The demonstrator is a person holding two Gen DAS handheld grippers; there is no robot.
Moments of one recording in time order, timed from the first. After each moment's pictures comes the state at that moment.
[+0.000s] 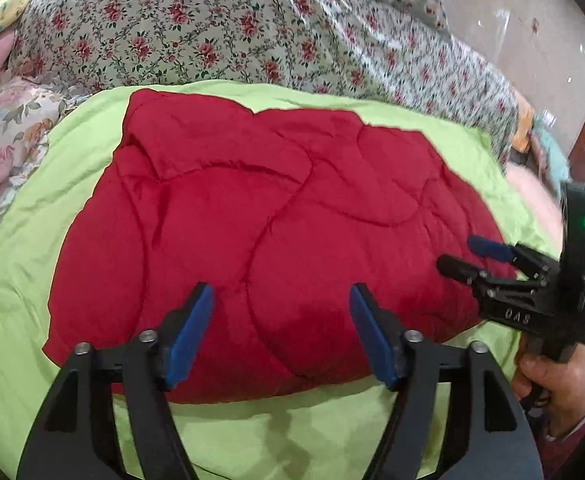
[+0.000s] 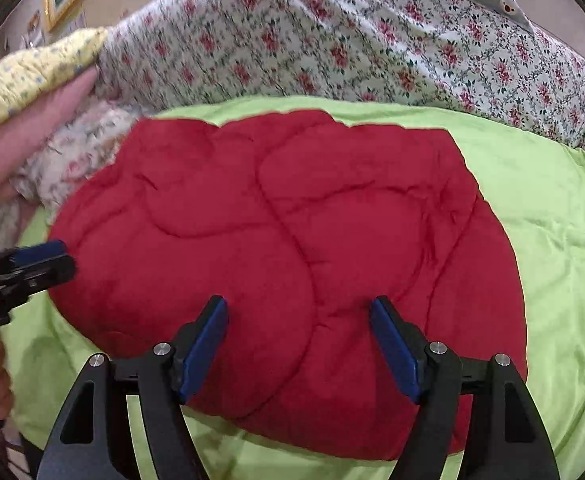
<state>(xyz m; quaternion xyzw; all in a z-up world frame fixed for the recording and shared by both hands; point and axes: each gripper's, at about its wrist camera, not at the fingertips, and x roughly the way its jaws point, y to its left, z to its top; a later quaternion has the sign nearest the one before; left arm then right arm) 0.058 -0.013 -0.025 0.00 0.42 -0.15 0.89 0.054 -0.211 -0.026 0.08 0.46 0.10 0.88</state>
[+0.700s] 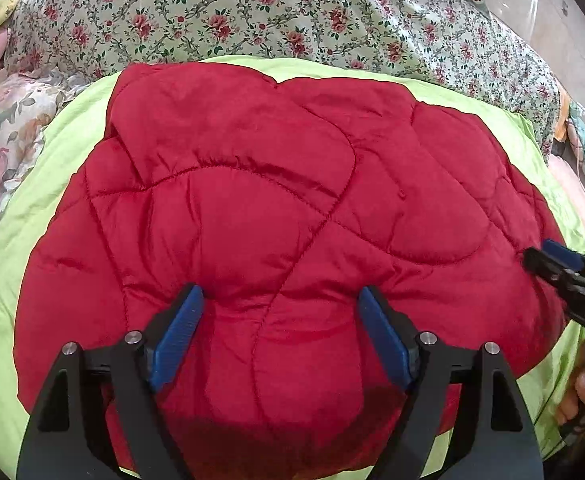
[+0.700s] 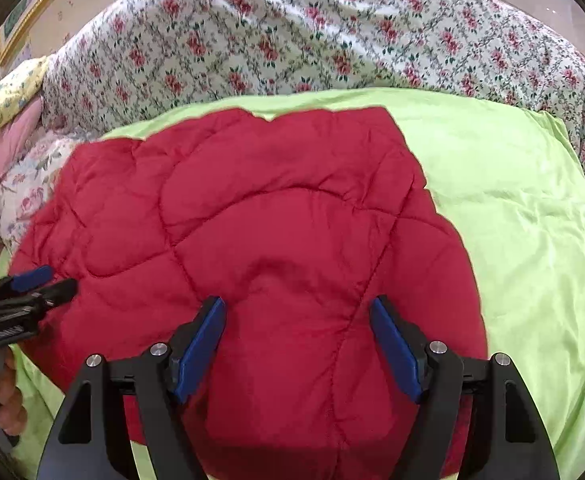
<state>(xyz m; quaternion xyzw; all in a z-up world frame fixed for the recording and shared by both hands) 0.113 -0.028 -0.064 0.03 0.45 -0.10 0.89 0.065 -0.252 -0.039 0.13 0.46 0.03 0.88</state>
